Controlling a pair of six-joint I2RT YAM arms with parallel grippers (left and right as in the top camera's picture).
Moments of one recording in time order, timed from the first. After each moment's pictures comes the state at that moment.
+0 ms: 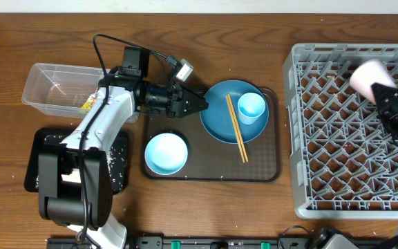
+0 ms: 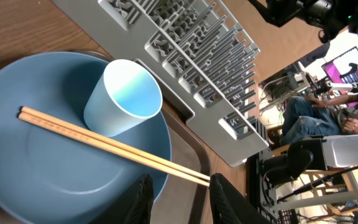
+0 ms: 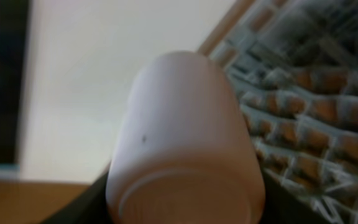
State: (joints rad) left arm -0.15 1.80 1.25 -0.64 1.22 0.38; right arm -0.66 1.27 0.91 -0.32 -0.85 0.54
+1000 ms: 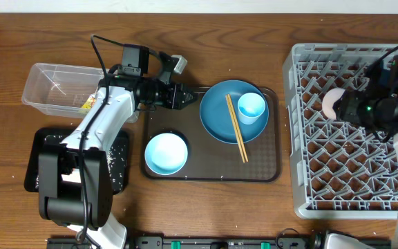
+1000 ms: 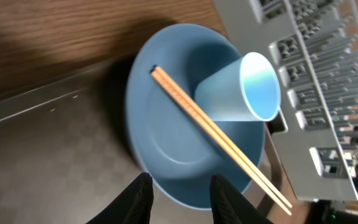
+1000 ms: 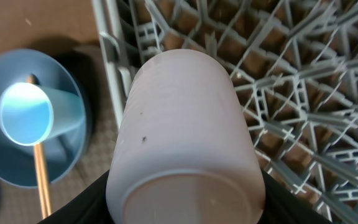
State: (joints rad) left arm -0.15 1.80 1.25 -0.55 0.78 0.04; right arm -0.21 1.40 1.35 -1.11 -0.16 0.09
